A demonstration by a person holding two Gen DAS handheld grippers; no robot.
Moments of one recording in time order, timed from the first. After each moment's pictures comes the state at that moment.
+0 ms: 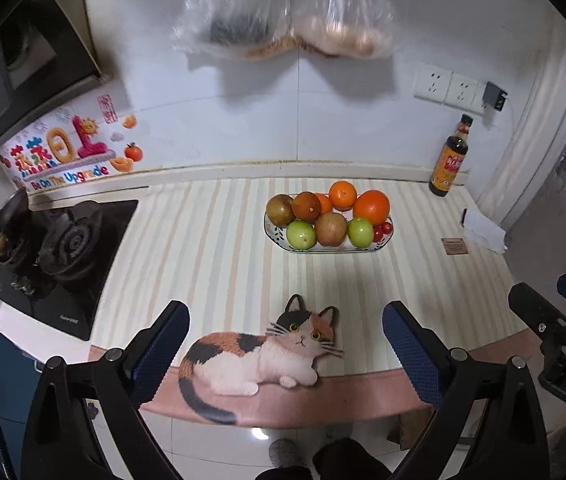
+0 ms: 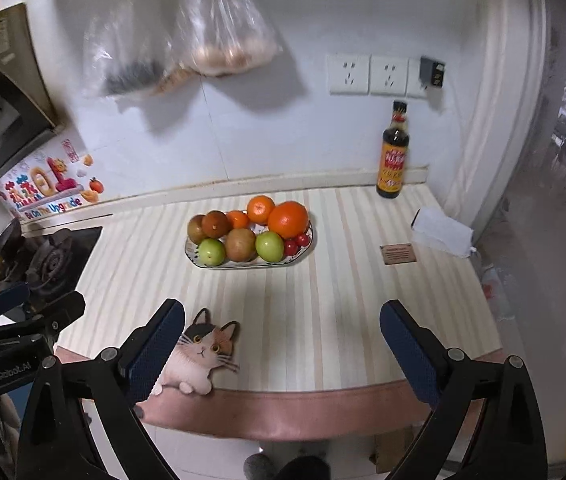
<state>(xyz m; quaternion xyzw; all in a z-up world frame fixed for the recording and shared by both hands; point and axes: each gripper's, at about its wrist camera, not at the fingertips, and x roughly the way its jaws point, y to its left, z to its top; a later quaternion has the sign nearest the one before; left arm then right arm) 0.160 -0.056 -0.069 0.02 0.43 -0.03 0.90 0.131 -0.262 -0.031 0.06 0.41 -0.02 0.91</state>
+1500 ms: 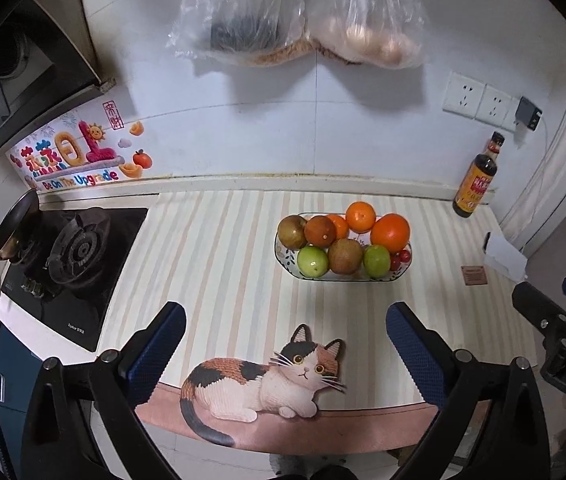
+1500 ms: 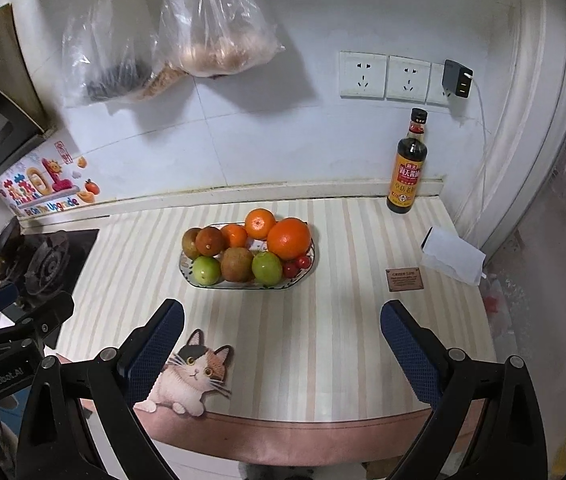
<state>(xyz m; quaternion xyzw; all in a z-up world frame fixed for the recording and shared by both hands) 0.231 -0.073 -0.070 0.02 0.45 0.02 0.89 0.227 -0.281 -0.028 0.05 0.45 0.00 0.89</state>
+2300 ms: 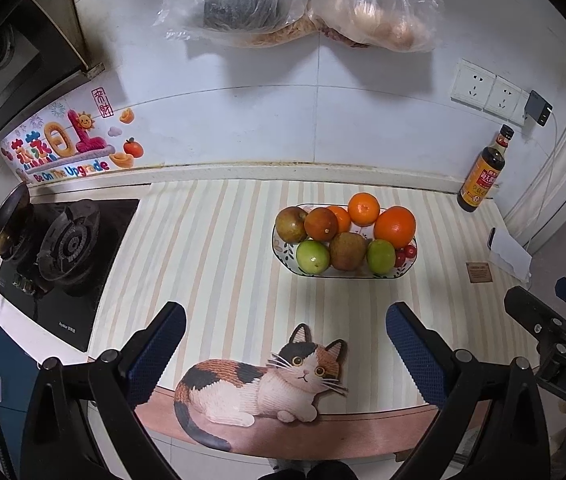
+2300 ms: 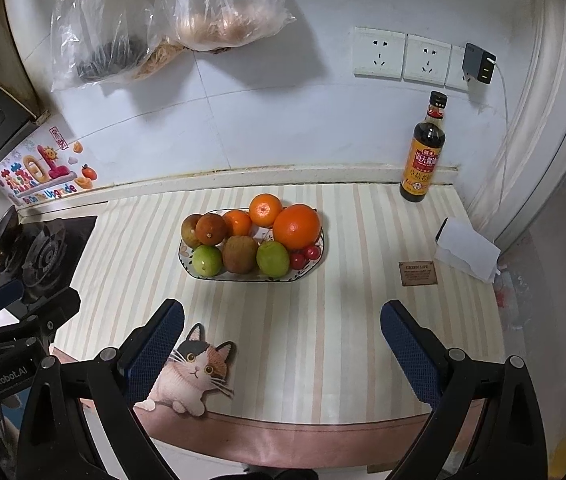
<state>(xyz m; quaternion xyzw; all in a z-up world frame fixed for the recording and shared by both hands) 0.253 -0.068 -0.085 0.01 0.47 0.01 0.88 0.254 -0.274 -0.052 0.05 0.47 0.02 0.88</state>
